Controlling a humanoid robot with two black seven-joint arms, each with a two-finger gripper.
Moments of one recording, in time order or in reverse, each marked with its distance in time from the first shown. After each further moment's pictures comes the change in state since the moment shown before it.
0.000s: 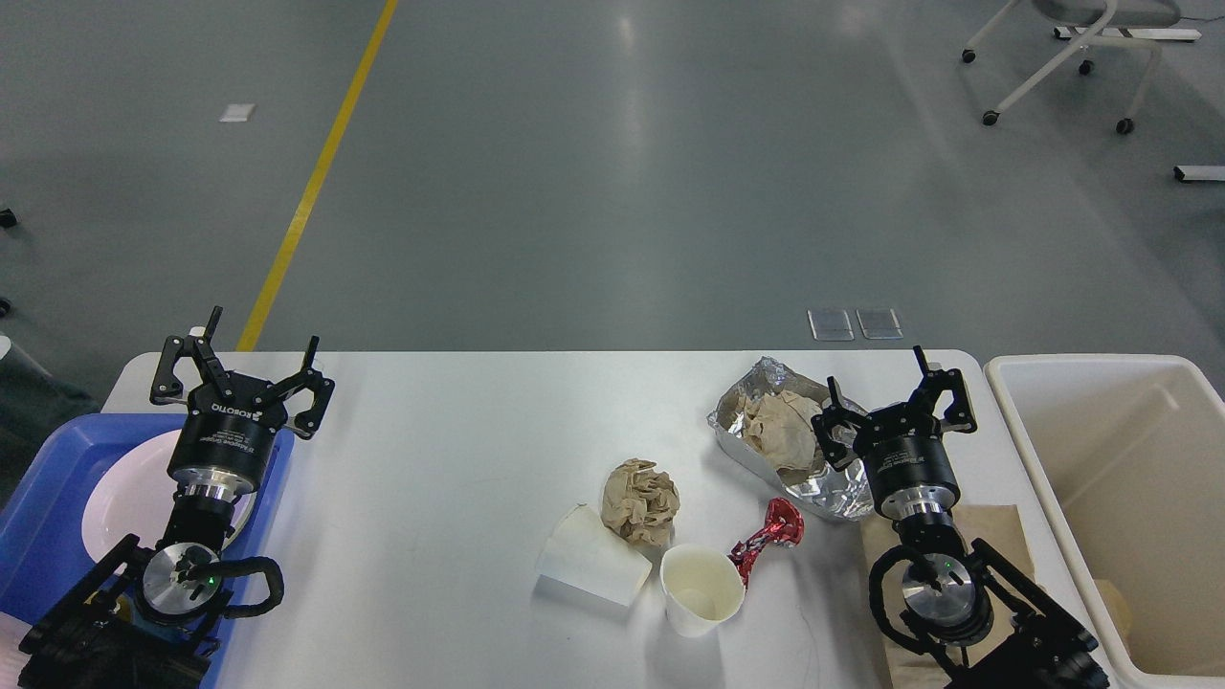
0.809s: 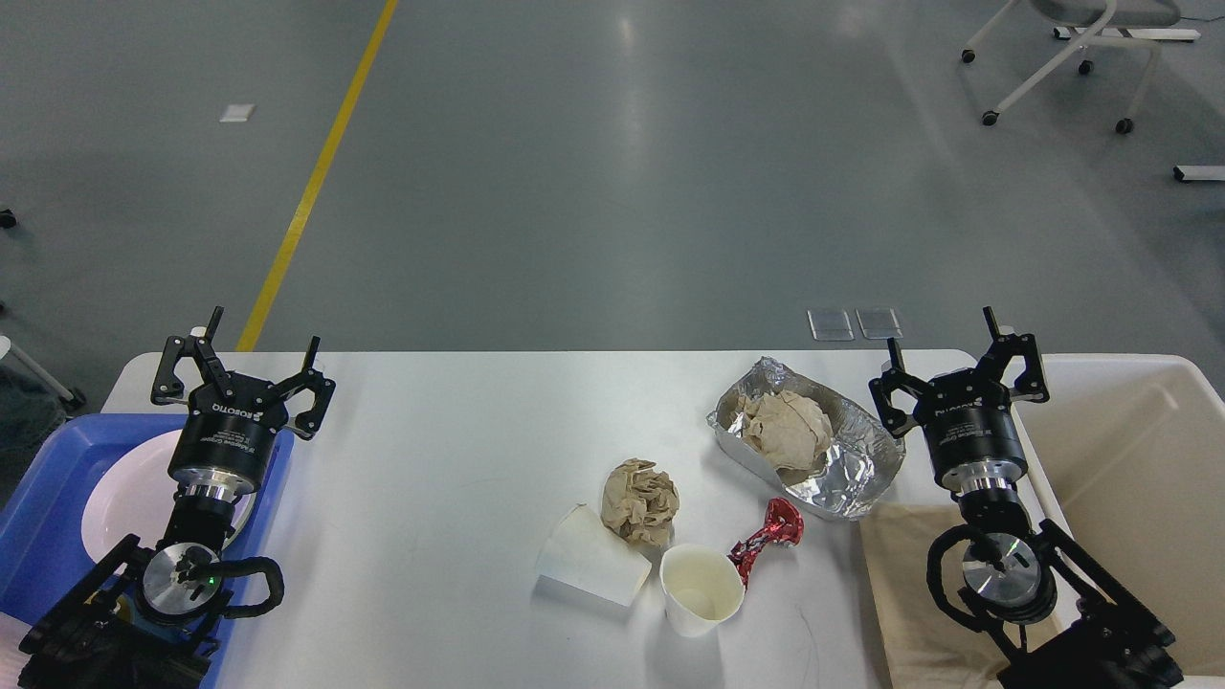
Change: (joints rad) left arm 0.000 0.000 0.002 0.000 0.000 0.000 0.001; right arm -0.017 -0.112 0.052 0.103 0.001 0.014 -0.014
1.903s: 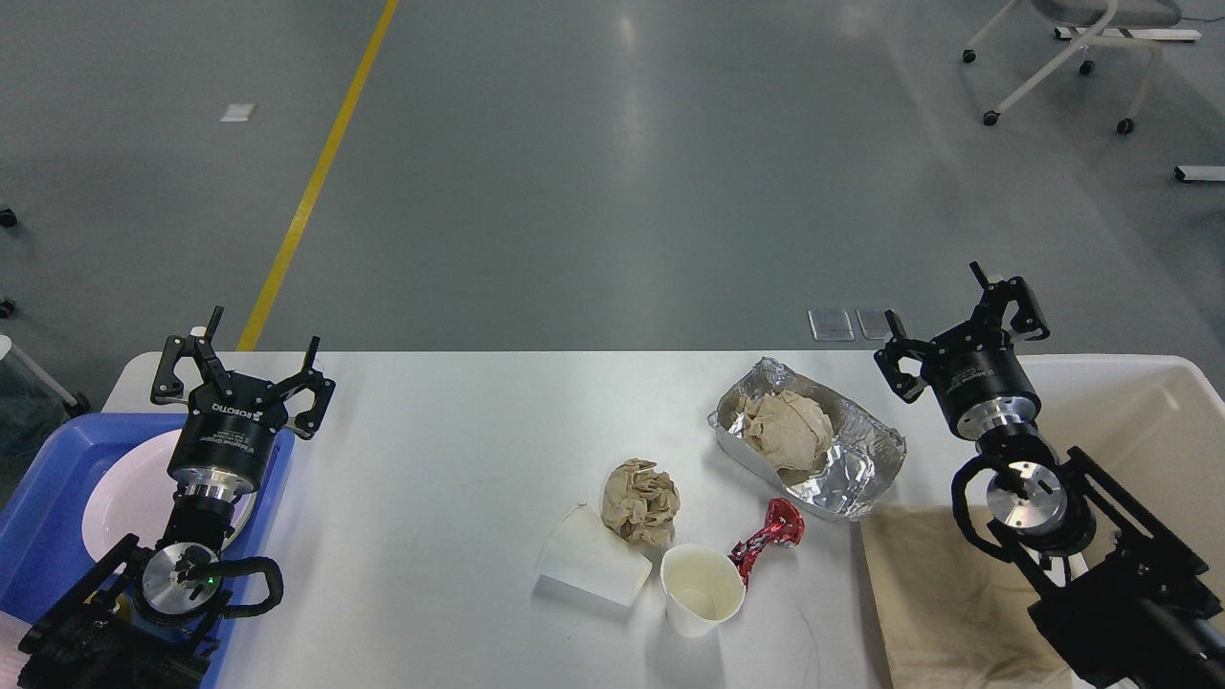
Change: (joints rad) left arm 0.000 0.001 0.000 0.000 0.000 -0.001 0.002; right arm 0.134 -0.102 -0.016 0.043 -0.016 -0.197 -0.189
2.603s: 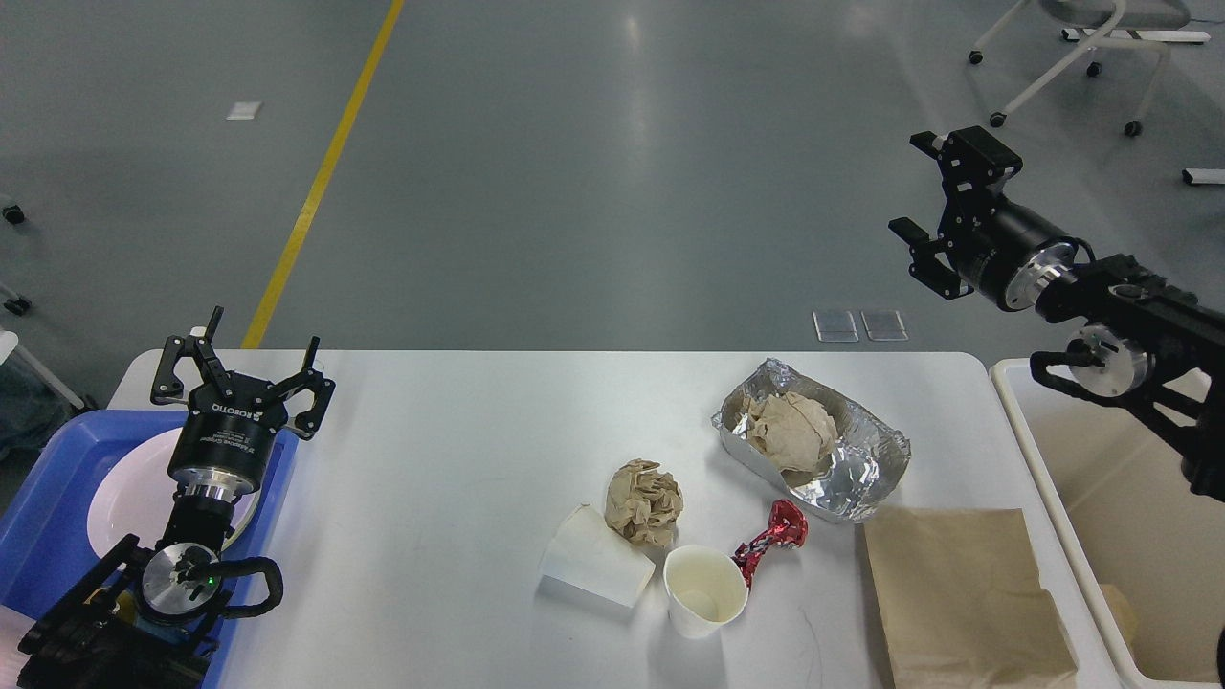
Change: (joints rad) left arm 0.000 0.000 0.000 0.000 0.000 0.001 0.000; right arm 0.717 -0.405 -1.024 -0.069 -0.046 0.073 -0.019
